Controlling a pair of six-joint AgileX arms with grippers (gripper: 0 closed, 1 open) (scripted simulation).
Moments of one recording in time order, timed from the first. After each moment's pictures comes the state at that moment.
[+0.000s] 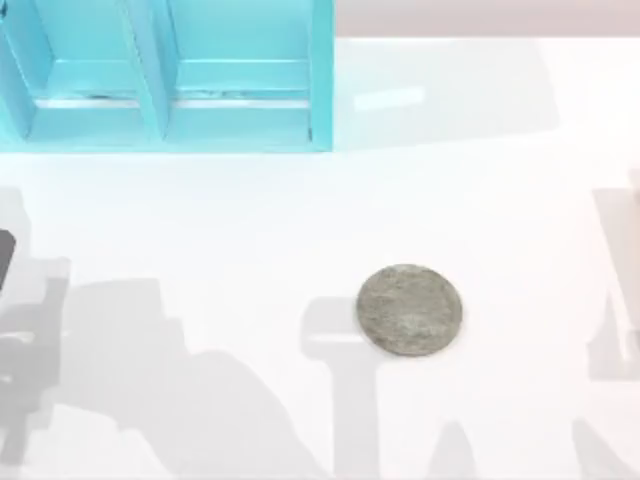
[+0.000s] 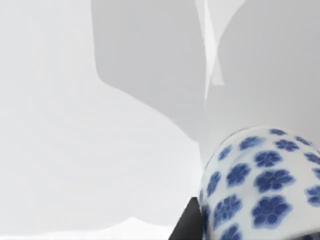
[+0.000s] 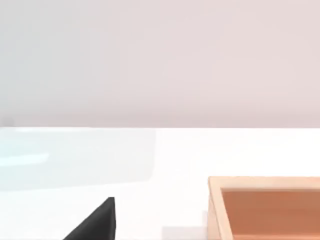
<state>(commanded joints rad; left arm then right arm) 0.23 1.79 1.05 -0.83 0.00 1.82 0.00 0.00 0.00 0.00 0.00 0.00</state>
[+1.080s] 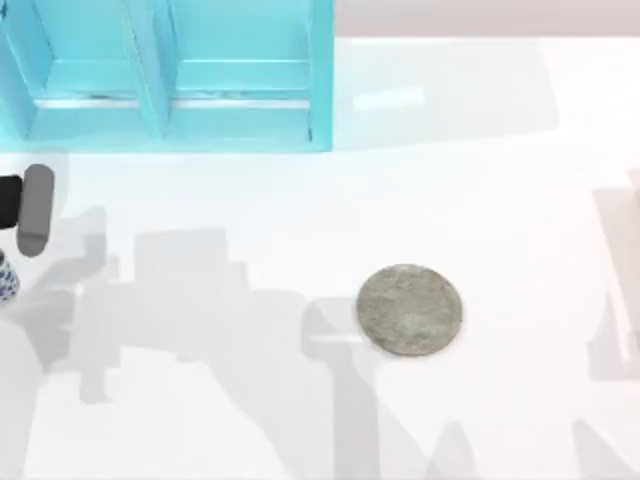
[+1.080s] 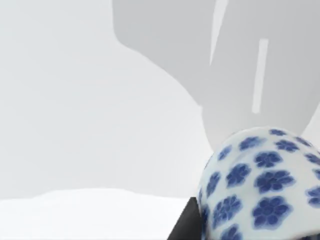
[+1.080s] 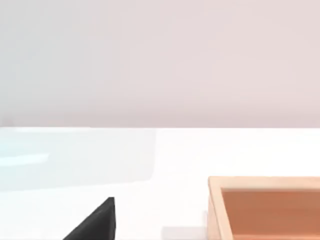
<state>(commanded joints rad) 0.10 1.94 1.31 -0.95 0.00 1.55 0.00 0.00 0.00 0.00 0.00 0.00</state>
